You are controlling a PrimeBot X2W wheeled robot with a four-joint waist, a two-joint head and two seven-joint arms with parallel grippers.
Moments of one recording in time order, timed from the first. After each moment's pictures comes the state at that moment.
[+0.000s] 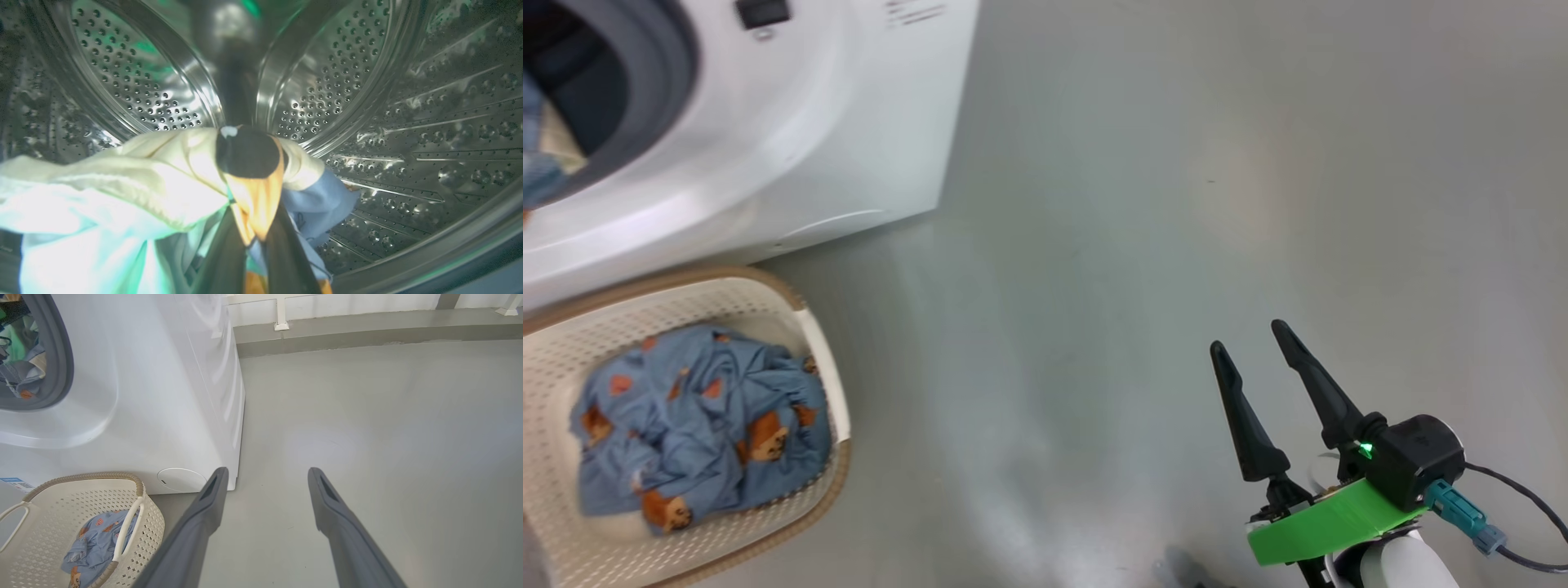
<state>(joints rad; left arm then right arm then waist) -1.13 0.28 0.07 0.83 -0.32 -0.04 -0.26 -0.12 -0.05 0.15 0.02 0.20 0.13 -0.26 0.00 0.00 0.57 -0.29</state>
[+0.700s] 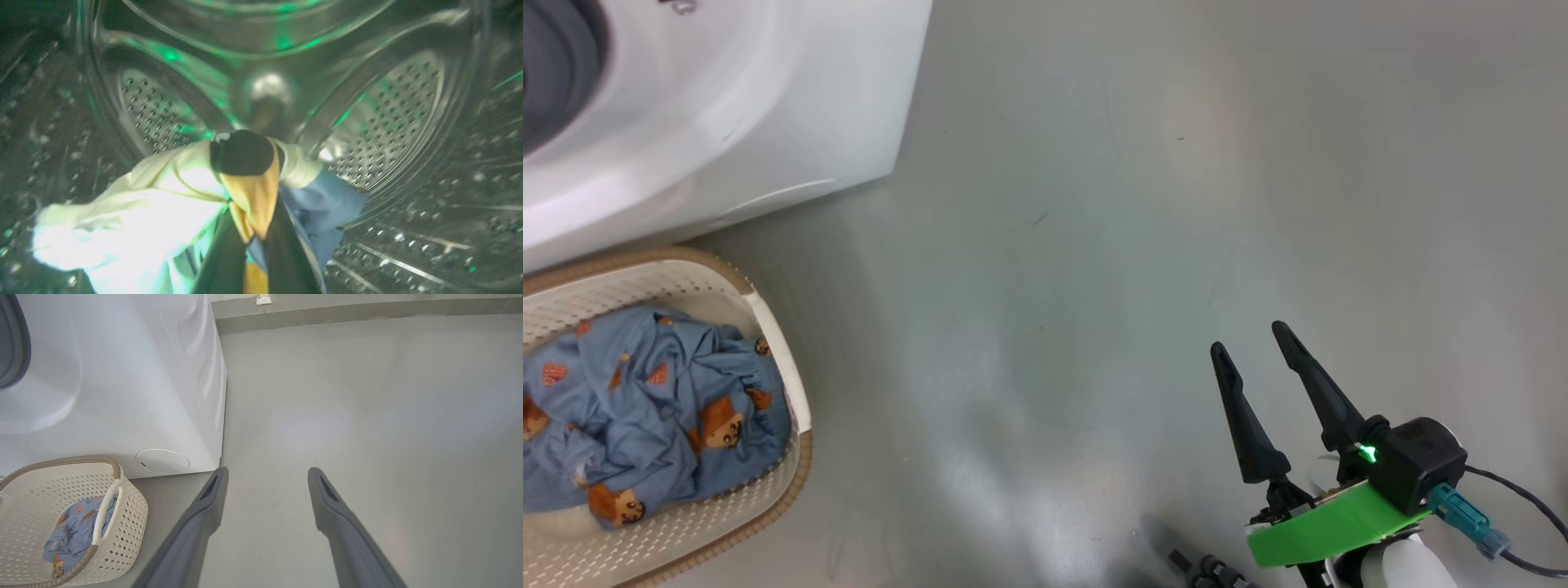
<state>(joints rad) -1.33 0.36 0.12 0.79 -0.22 0.06 -0.26 -0.11 -0.04 0.15 0.00 0.21 0.13 -0.26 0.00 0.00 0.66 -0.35</state>
